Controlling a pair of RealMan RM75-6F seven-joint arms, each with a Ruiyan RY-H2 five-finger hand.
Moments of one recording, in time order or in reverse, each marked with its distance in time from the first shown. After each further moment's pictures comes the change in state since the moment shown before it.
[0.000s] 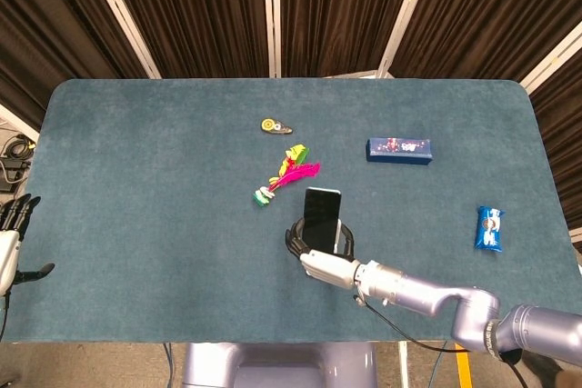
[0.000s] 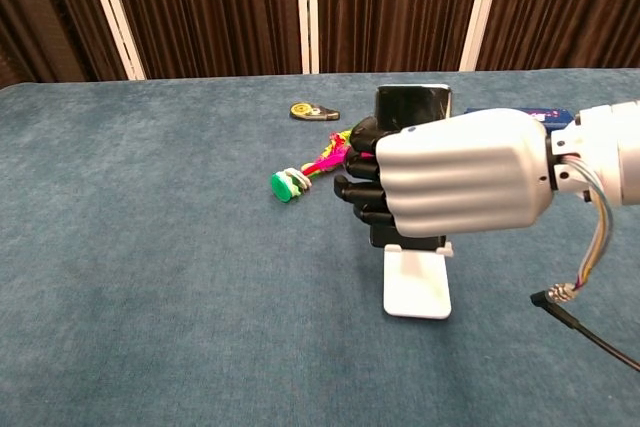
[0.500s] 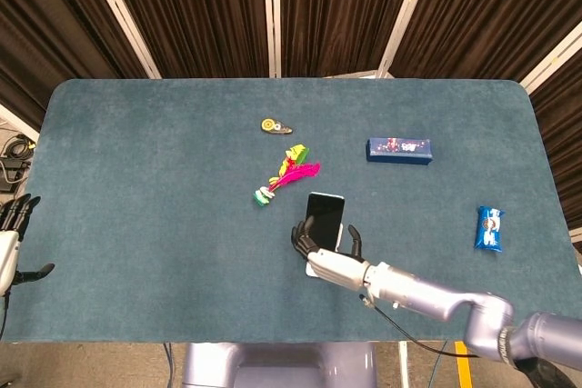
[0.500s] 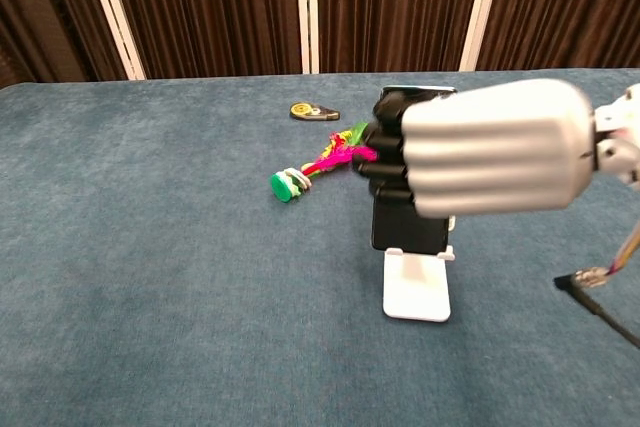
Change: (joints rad) left arm 0.002 0.005 0.002 -0.001 0.007 0.002 -0.012; right arm -0.045 0.078 -0.019 -0.050 -0.014 0.112 0.057
